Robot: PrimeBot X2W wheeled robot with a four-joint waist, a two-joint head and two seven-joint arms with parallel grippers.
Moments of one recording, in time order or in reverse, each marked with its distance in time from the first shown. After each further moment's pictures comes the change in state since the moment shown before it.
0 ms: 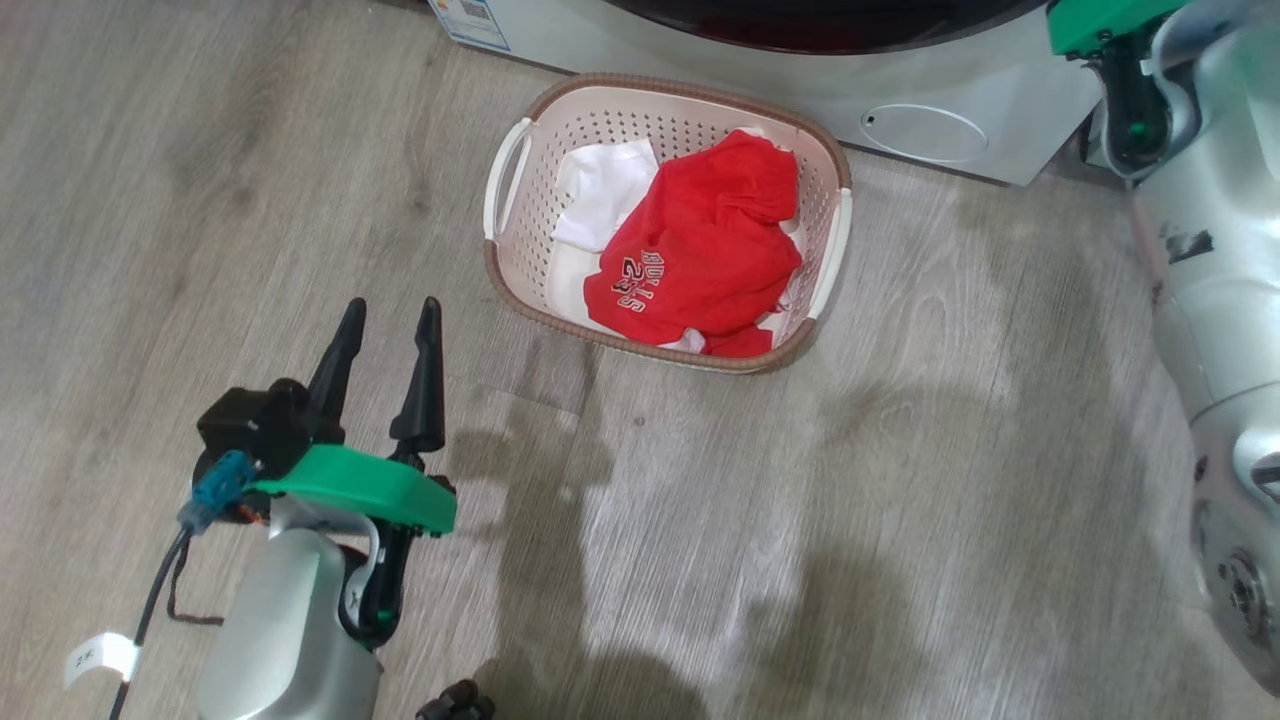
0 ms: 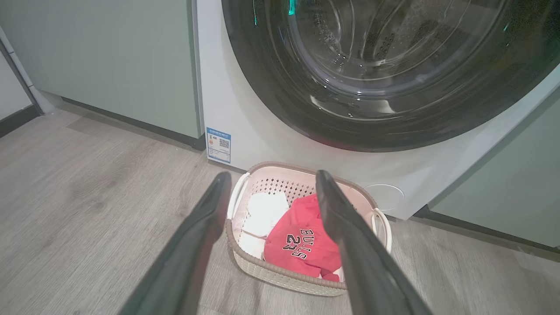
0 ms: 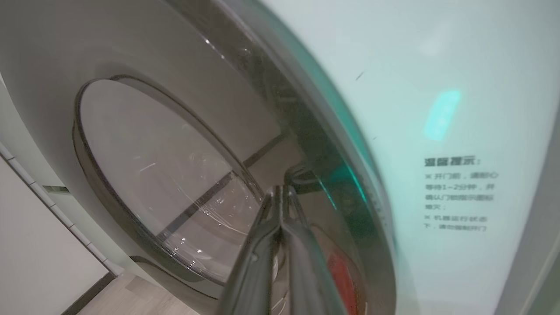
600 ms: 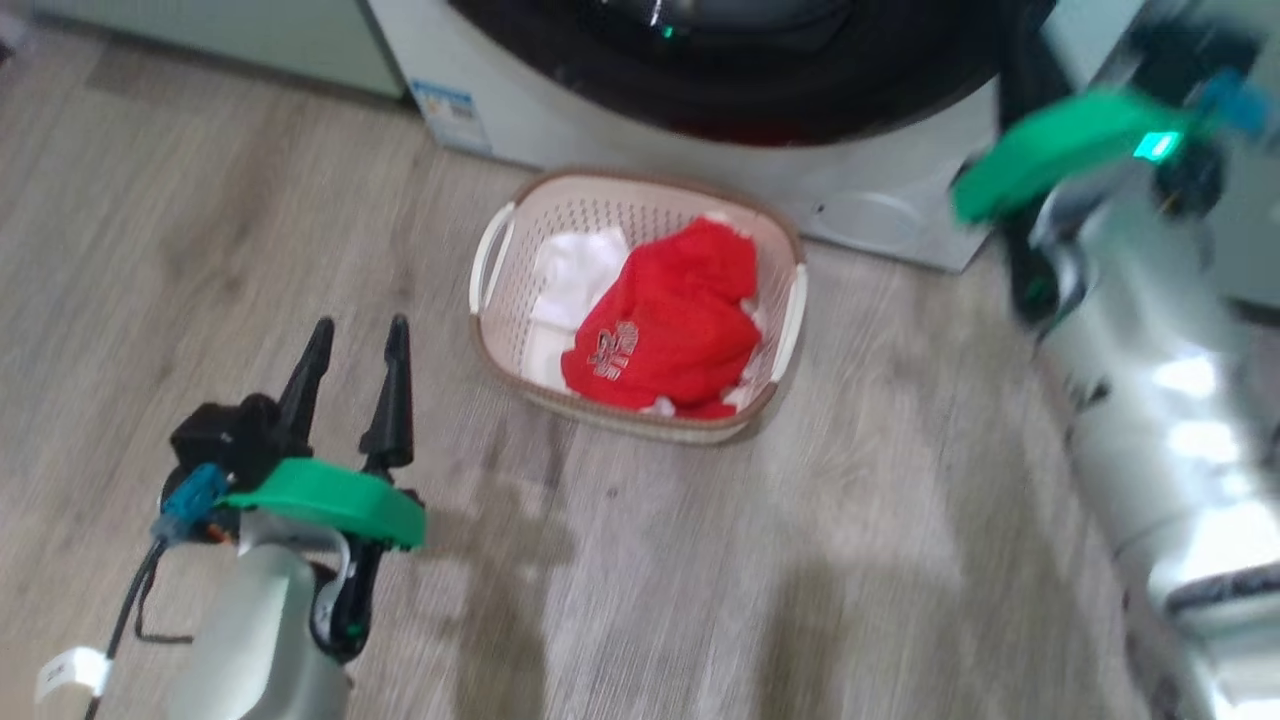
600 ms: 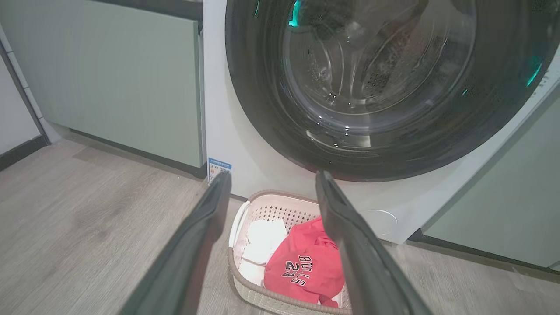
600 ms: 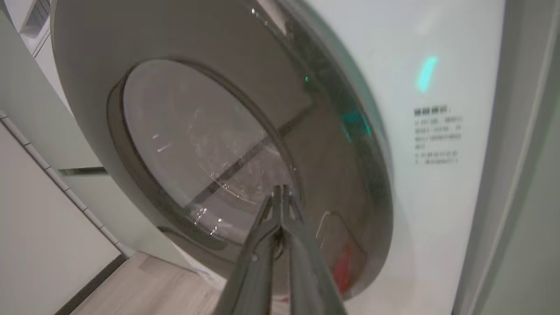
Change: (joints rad) left arm 0.009 0.024 0.025 0.025 0.006 0.000 0.000; right arm 0.201 0.054 0.042 -0.058 0.040 -0.010 0.000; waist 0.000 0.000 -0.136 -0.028
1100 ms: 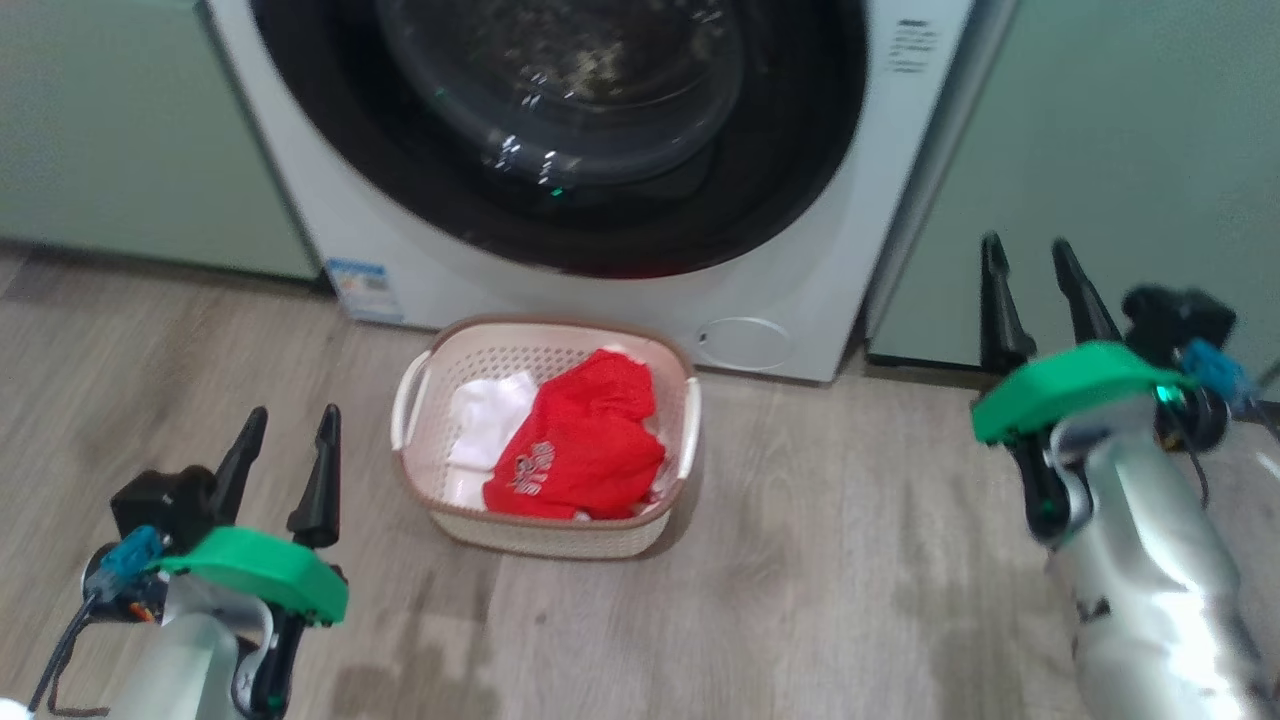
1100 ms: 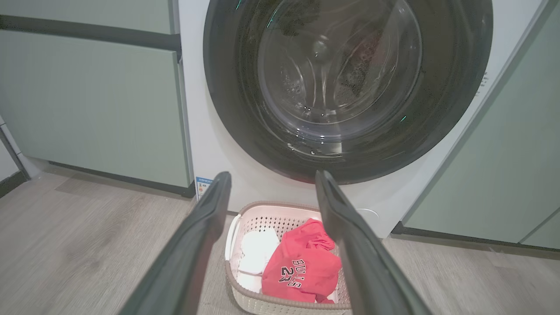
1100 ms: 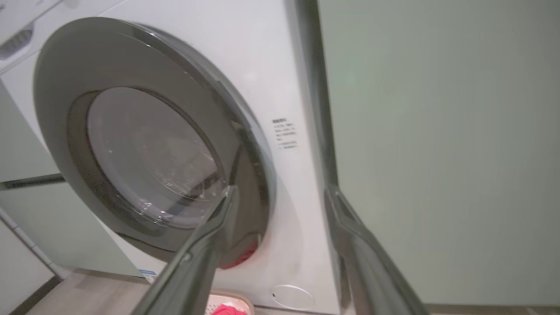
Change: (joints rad) left arm 0.079 0.168 -0.052 0.075 -0.088 0.000 0.000; right arm 0.437 0.025 -0.160 -0.228 -0.115 0.000 0.000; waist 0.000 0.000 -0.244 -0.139
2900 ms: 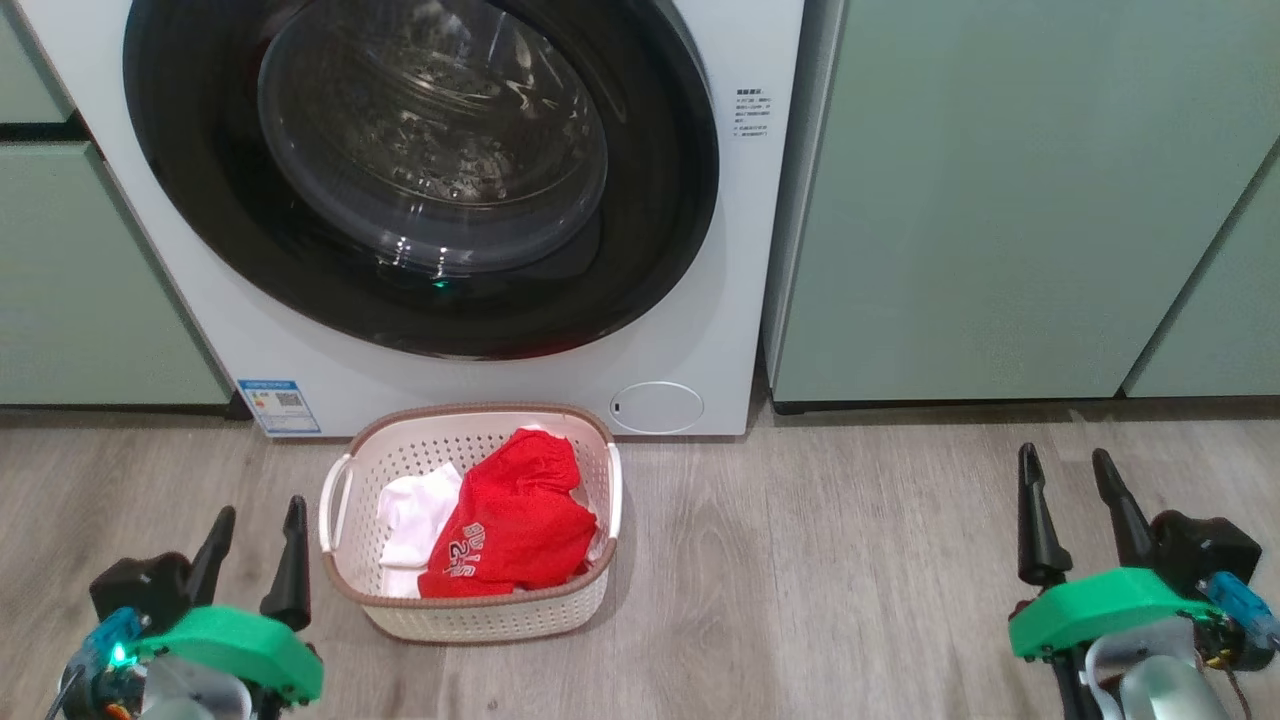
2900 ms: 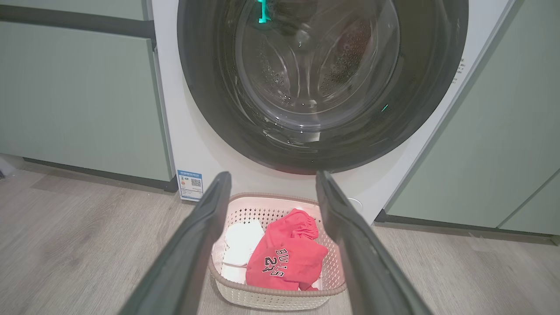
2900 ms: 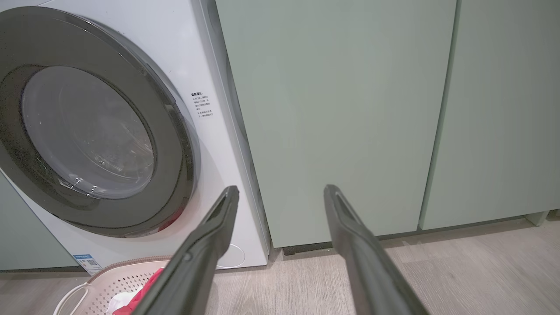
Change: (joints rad) left arm 0.104 -0.012 0.083 0.068 0.010 0.000 0.000; right arm 0.471 0.027 -0.111 -0.325 -0.118 0.000 0.000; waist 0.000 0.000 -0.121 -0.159
